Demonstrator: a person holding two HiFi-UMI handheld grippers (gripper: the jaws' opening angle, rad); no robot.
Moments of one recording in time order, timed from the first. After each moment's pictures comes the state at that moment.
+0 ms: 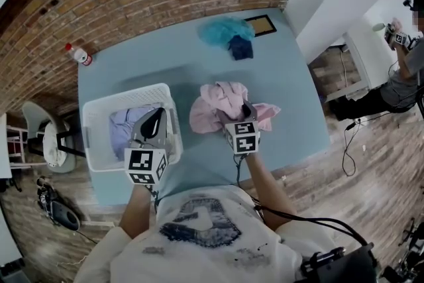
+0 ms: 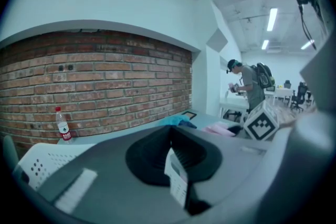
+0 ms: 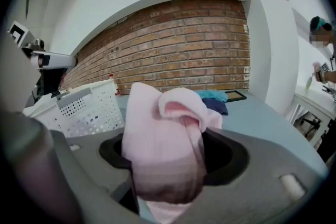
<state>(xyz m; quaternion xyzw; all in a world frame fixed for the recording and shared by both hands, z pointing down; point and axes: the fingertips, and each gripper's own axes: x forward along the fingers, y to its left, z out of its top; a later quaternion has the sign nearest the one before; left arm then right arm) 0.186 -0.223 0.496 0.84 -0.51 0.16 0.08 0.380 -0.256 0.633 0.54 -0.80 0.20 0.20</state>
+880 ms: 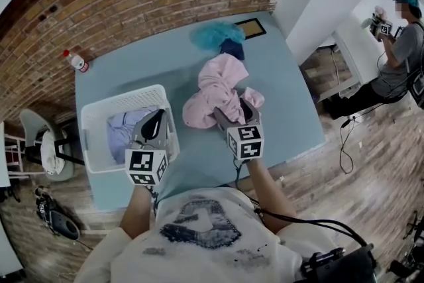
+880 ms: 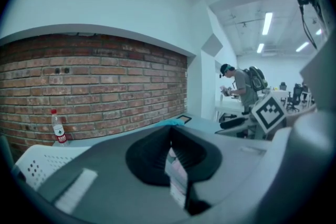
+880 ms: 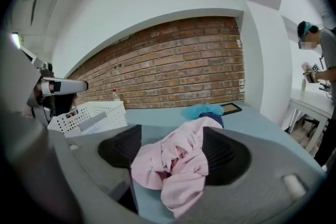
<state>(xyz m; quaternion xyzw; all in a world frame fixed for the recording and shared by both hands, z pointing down) 0.201 -0.208 0.484 0.85 -0.50 0.14 0.06 0.392 -0.233 0.570 0.55 -0.80 0.17 0.14</state>
